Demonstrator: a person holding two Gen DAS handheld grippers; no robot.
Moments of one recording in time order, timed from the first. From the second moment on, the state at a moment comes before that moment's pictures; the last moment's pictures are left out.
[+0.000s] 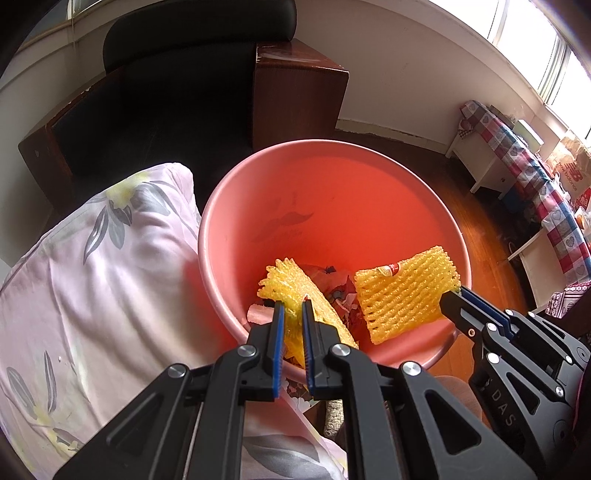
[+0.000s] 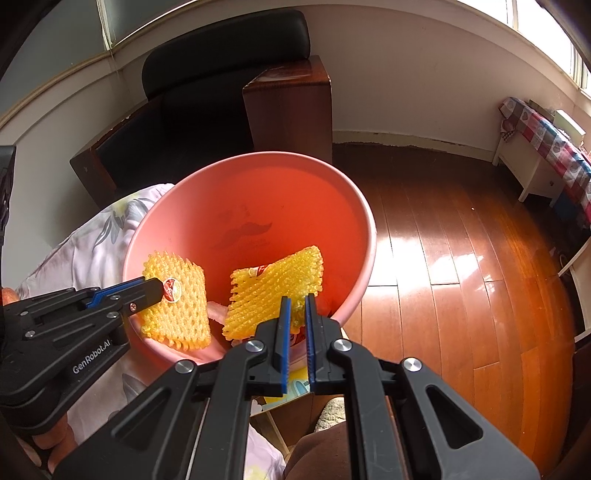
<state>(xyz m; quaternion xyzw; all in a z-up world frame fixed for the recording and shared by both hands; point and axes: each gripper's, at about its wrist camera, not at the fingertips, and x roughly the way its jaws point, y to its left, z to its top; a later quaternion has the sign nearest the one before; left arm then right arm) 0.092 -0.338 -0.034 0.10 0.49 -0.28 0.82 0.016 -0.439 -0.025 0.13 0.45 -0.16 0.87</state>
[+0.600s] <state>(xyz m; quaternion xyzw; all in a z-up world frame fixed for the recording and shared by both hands) 0.098 -0.341 -0.041 0.10 0.49 -0.28 0.82 0.020 -0.441 -0.028 0.15 0.46 -0.16 0.86</state>
